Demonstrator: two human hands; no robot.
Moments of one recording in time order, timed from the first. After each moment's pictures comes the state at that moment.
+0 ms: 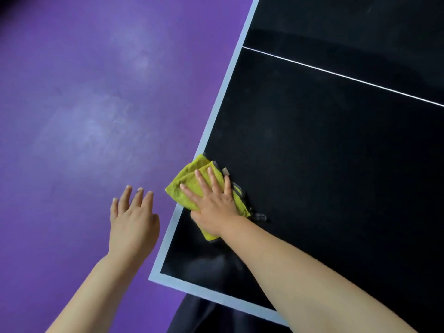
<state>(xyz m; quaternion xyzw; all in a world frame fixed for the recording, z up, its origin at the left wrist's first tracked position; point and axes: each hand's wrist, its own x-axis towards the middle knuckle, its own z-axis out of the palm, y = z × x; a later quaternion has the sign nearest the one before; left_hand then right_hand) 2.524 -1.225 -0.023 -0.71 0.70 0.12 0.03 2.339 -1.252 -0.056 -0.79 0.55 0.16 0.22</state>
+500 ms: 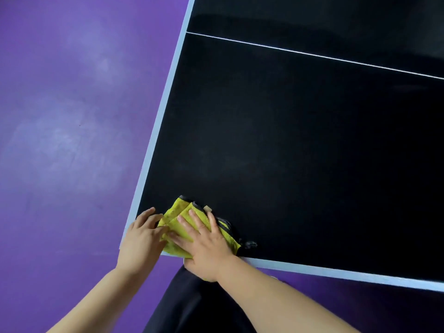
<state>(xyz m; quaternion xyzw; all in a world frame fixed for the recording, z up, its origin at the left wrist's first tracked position) 2.471 -1.112 -0.036 -0.50 0.85 0.16 0.04 2.293 -1.060 -0.052 -0.81 0.51 0.14 0.25</state>
